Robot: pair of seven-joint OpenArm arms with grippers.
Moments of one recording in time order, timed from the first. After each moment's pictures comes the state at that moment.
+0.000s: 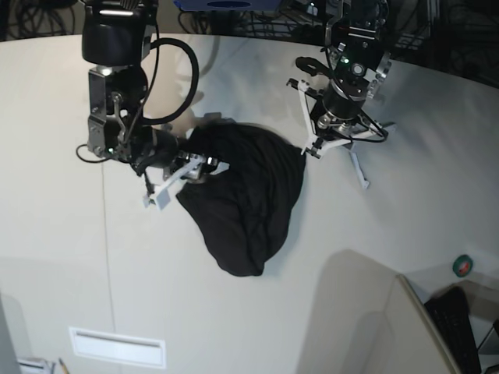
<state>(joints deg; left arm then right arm) 21.9 -2.1 -2.5 93.3 24.3 -16.5 20.1 2.6 -7.5 10.3 66.1 23.1 15.7 -55.1</state>
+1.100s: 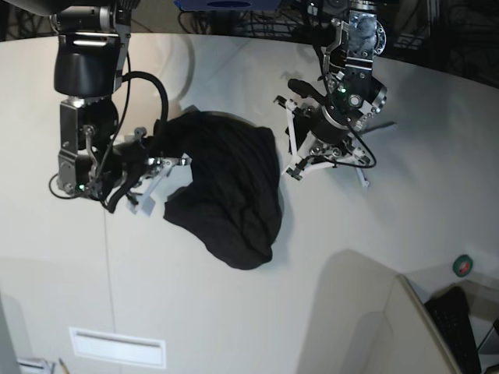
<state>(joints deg) 14.0 -1.6 -1.0 90.6 20.9 -25.3 24.6 9.6 -1.4 9.8 67.8 21.8 15.4 -80.9</state>
